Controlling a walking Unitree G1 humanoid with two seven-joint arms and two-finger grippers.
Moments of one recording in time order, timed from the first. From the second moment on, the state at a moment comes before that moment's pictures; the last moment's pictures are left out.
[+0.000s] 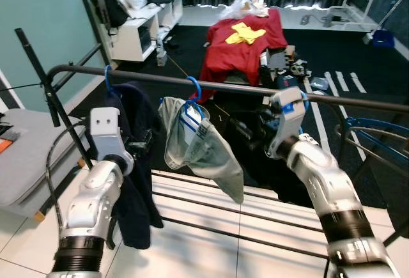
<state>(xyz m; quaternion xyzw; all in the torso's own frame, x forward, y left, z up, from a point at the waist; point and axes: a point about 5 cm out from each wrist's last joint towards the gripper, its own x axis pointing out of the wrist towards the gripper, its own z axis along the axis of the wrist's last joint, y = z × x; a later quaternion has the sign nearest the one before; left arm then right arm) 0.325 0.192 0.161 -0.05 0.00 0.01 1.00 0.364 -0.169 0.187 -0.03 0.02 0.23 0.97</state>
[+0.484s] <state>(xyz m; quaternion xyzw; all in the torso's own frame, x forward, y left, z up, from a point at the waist) 0.314 0.218 0.169 -0.02 -0.01 0.06 1.00 0.373 -0.127 0.201 0.01 -0.02 0.34 0.94</state>
